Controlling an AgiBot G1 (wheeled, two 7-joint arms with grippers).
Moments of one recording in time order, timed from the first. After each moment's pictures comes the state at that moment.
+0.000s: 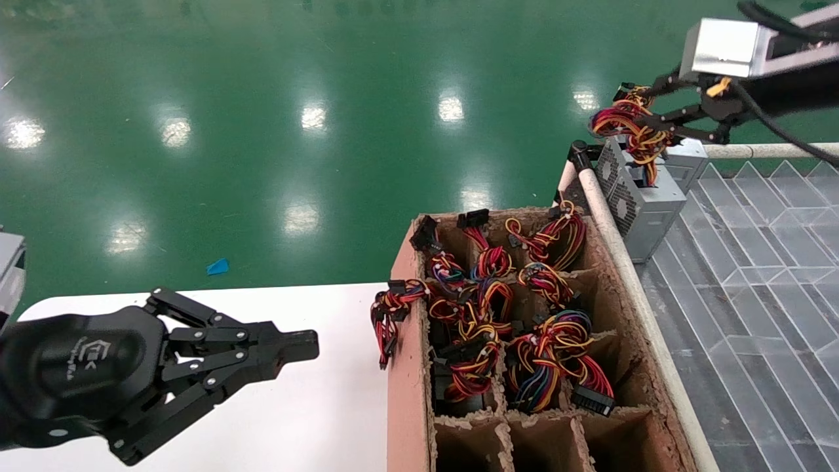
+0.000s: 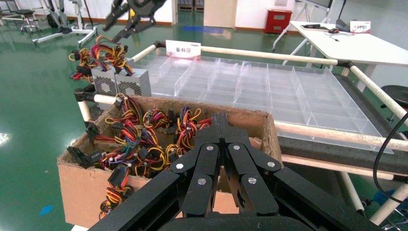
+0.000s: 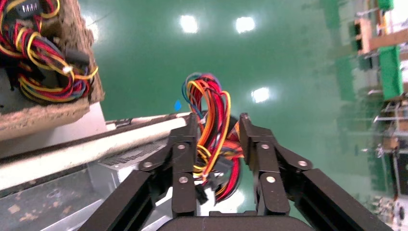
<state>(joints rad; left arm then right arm) -1.11 0.55 0.43 -1.24 0.62 1.43 -0.11 2.27 -1.02 -1.00 0.01 -1.48 -1.24 -0.59</state>
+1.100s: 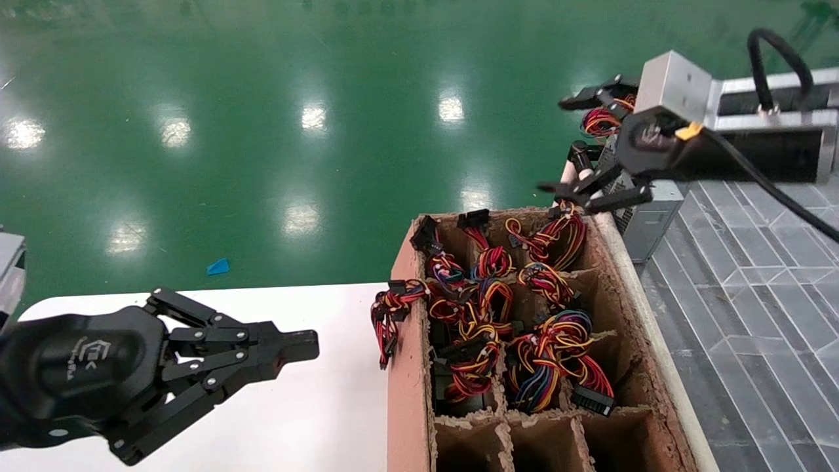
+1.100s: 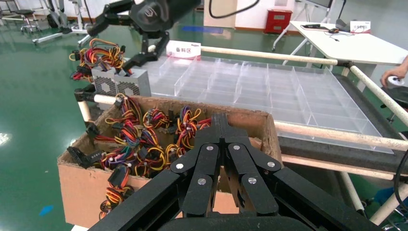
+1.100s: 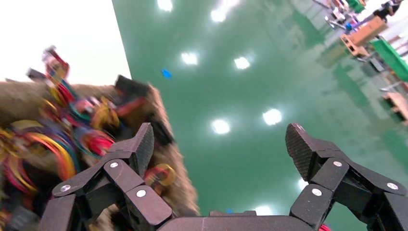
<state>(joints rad) -1.11 0.55 0.43 -1.24 0.62 1.43 -0.11 1.87 -0.85 -0.73 0.50 -1.20 -1.37 -0.34</state>
